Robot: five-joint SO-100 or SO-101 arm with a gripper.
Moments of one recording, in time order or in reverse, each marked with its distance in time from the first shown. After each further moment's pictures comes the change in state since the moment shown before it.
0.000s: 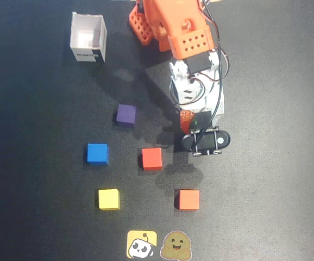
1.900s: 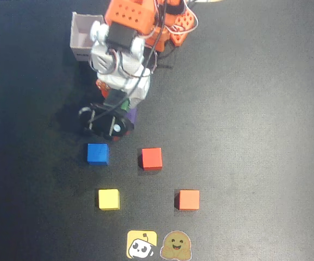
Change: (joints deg) arm 41.0 11.8 -14.2 35.0 -19.4
